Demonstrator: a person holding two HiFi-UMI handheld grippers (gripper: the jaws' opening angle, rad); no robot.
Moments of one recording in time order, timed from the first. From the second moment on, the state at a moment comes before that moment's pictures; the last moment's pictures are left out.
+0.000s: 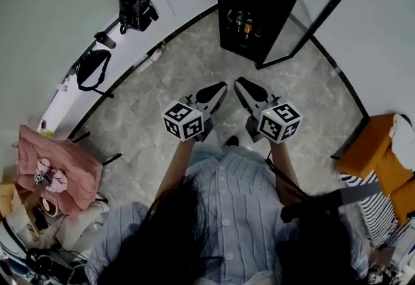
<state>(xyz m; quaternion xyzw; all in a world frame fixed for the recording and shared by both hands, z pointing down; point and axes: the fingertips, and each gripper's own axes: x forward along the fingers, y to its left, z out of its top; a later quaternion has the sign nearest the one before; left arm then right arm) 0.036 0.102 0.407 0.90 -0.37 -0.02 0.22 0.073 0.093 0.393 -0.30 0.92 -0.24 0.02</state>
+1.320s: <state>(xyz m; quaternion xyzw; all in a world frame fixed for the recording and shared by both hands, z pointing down) 0.023 0.110 0.409 0.89 -0.39 -0.04 0.22 0.051 0.115 0.399 -0.27 0.94 -0.20 -0.03</state>
